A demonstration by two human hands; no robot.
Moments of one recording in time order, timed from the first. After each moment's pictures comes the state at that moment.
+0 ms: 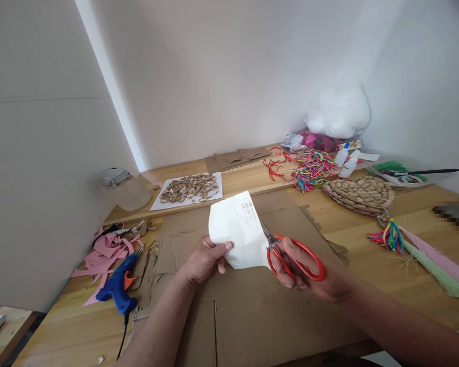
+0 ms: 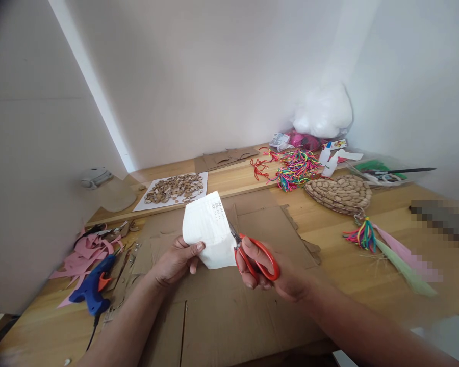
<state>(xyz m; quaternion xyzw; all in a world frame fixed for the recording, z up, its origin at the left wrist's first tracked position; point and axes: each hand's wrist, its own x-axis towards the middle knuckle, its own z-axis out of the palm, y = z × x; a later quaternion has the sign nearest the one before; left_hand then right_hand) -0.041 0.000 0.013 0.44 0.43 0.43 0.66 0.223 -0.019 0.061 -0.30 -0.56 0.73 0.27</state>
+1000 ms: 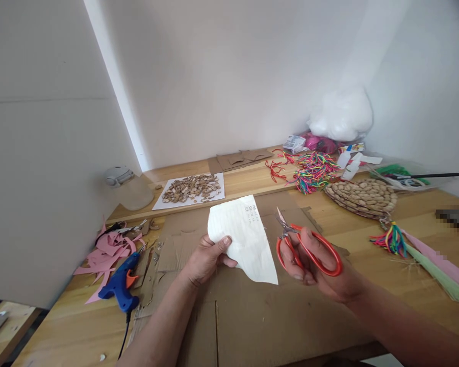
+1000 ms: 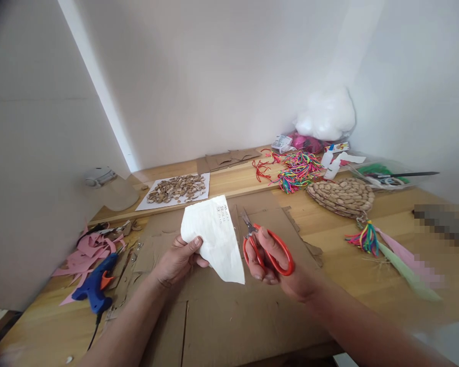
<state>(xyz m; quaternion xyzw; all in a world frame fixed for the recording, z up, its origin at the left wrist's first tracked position) -0.037 -0.002 0.017 0.39 0.42 0.48 0.66 0.228 -0.020 0.069 -0.29 -0.54 0.71 0.35</state>
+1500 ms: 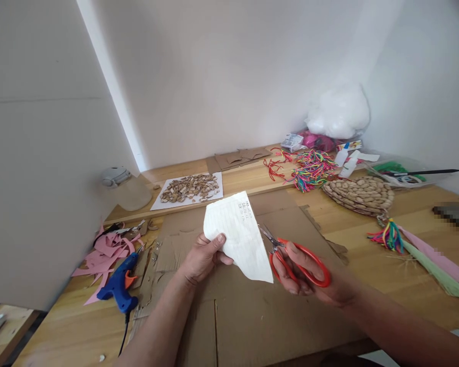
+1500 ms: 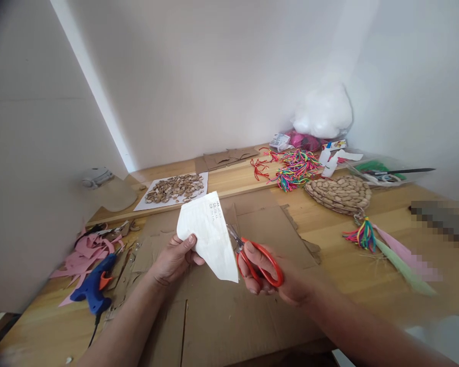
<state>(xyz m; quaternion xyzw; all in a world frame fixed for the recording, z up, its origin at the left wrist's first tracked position) -0.043 -0.001 0.014 0.37 0.38 0.51 0.68 0.226 -0.027 0.063 -0.30 -0.55 0.73 0.27</state>
